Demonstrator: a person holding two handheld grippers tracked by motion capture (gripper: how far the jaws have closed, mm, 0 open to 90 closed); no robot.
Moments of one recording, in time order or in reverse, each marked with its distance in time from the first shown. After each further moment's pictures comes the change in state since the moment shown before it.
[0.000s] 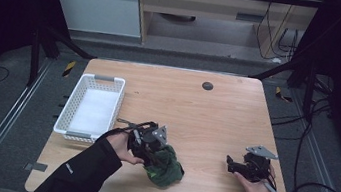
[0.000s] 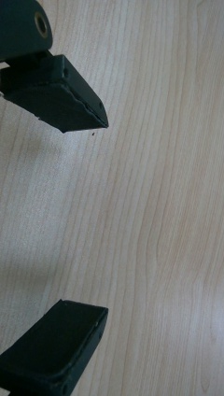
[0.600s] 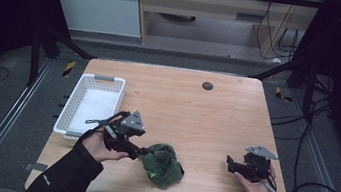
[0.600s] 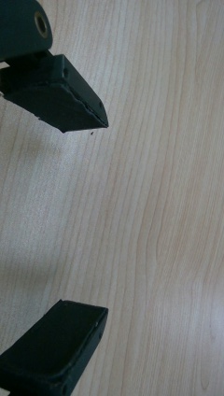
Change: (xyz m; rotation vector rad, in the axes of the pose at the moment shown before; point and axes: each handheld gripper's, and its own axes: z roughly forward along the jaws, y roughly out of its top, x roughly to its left) left arm -0.005 -0.044 -0.048 -0.218 0.199 -0.240; right arm 0.000 0.000 -0.001 -0.002 -0.003 0.003
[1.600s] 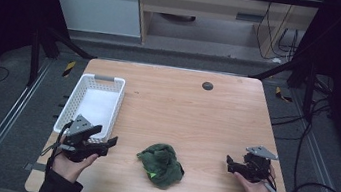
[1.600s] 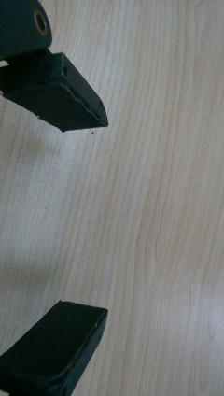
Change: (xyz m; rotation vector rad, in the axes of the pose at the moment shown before) left arm 0.010 -0.102 -0.034 -0.303 0.377 -0.436; right arm 0.001 0.000 0.000 -0.006 0.001 -0.001
